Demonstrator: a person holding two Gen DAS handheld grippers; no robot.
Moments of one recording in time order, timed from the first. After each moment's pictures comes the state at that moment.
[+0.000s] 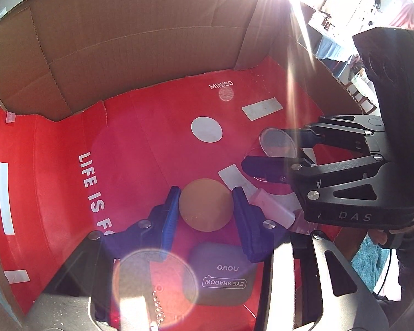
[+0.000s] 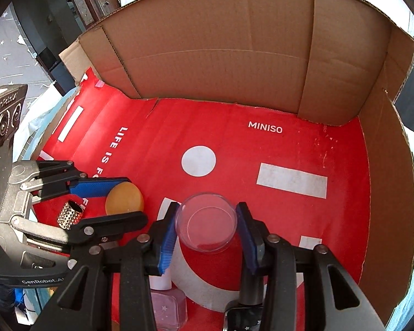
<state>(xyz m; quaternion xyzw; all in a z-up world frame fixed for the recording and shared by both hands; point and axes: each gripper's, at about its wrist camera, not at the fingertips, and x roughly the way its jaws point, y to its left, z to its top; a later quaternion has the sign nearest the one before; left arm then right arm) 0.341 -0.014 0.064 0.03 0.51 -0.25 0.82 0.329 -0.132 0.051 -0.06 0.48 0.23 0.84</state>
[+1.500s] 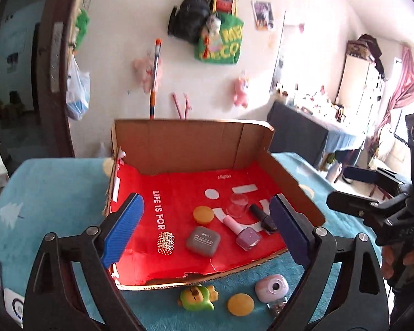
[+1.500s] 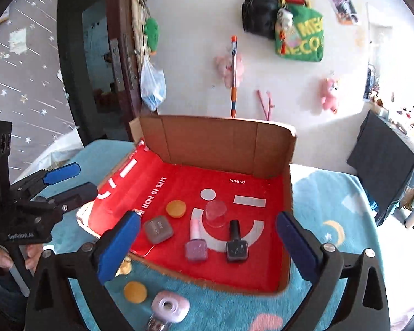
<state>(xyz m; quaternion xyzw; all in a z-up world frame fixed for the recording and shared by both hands) 0.152 0.050 0.199 -0.04 0.25 -0.14 0.96 0.142 -0.179 0.178 -0.06 0.28 0.19 0.94</state>
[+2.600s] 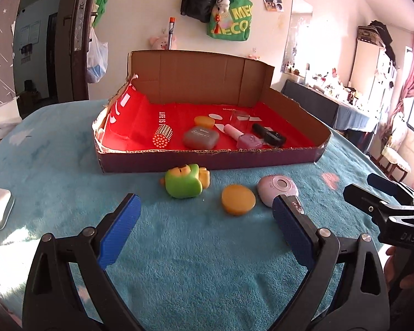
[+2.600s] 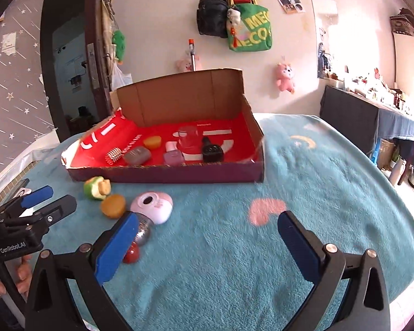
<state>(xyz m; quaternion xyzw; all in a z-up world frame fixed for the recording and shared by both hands) 0.060 0.024 0.074 -0.04 0.29 -0.10 0.95 0.031 -0.216 0.043 0.00 0.25 0.09 0.96</state>
